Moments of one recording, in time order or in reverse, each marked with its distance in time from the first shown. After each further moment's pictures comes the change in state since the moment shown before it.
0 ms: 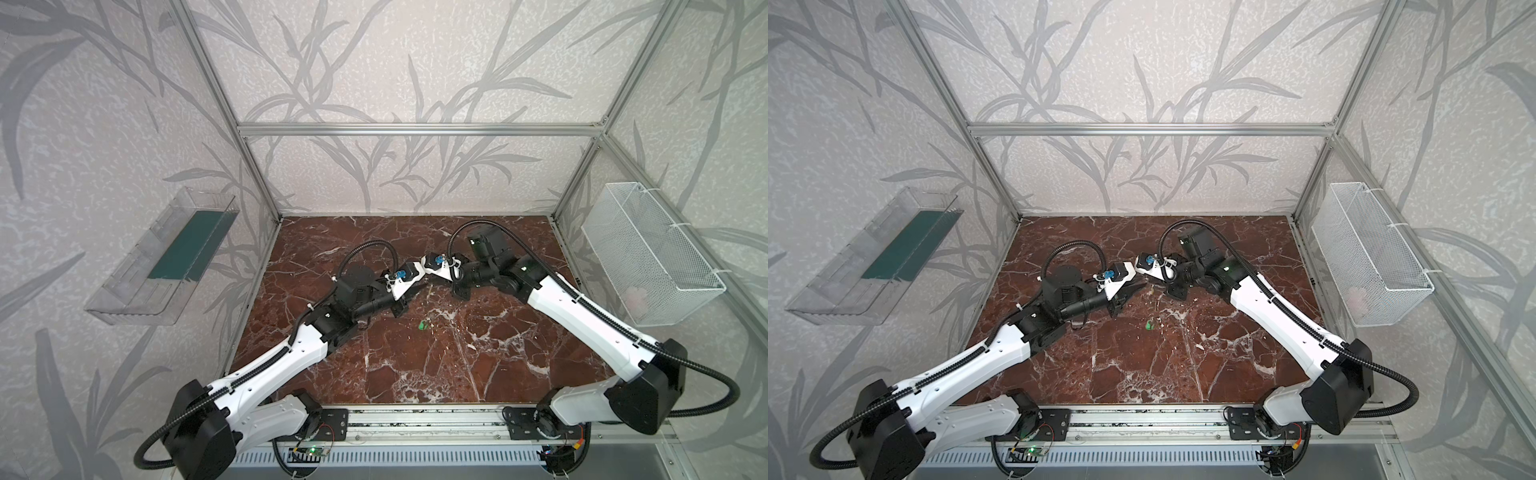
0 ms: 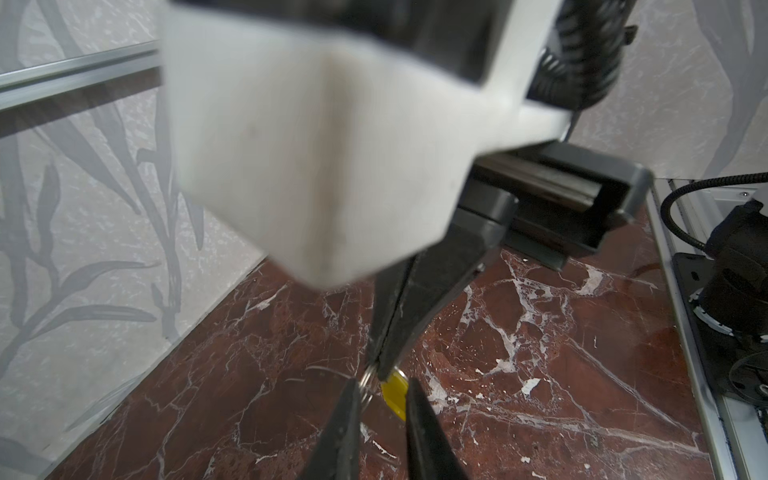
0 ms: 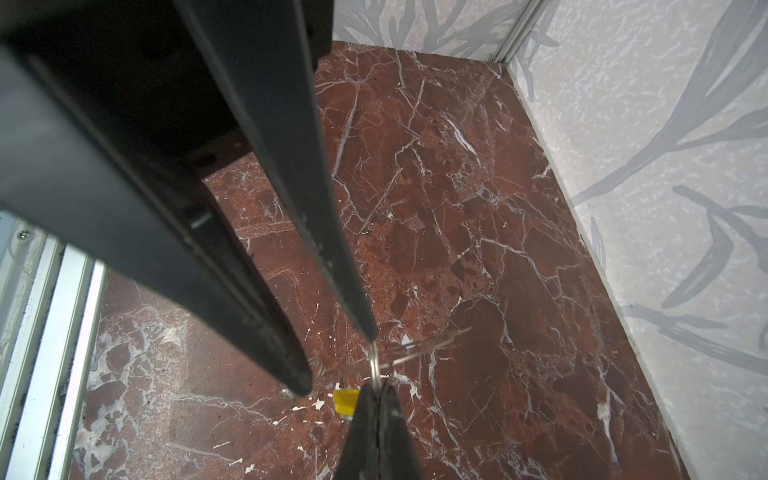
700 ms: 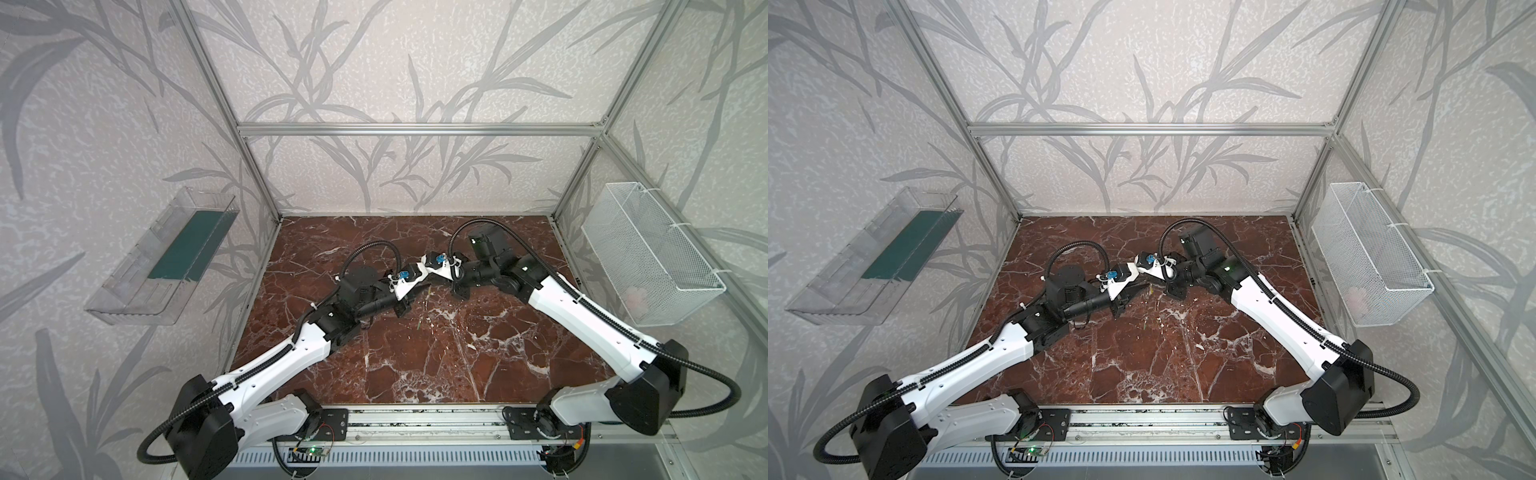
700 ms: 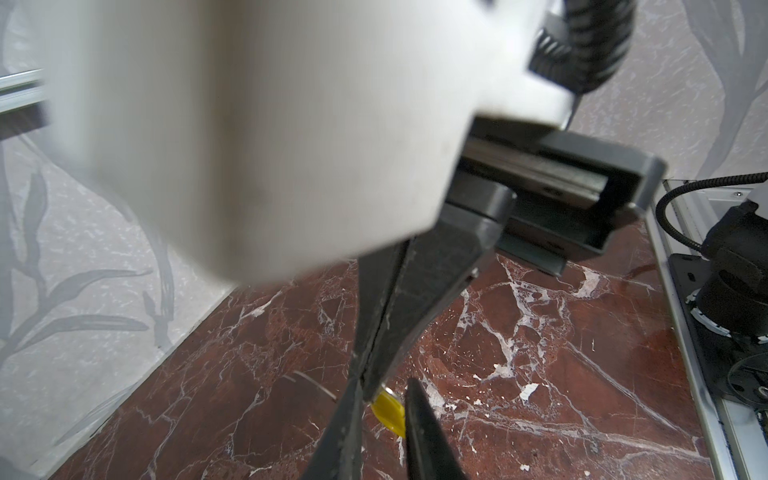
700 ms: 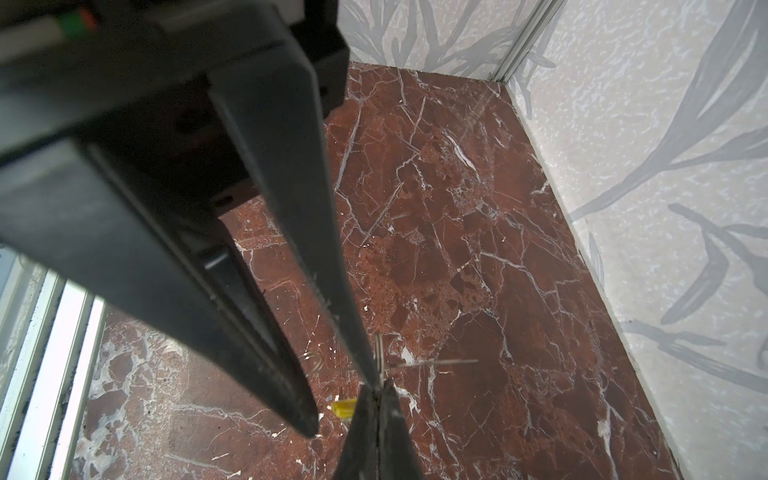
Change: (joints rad) left arm -0.005 0.009 0.004 0.027 -0.028 0.004; right arm 0.000 -0.006 0.000 0.023 -0.025 -0.002
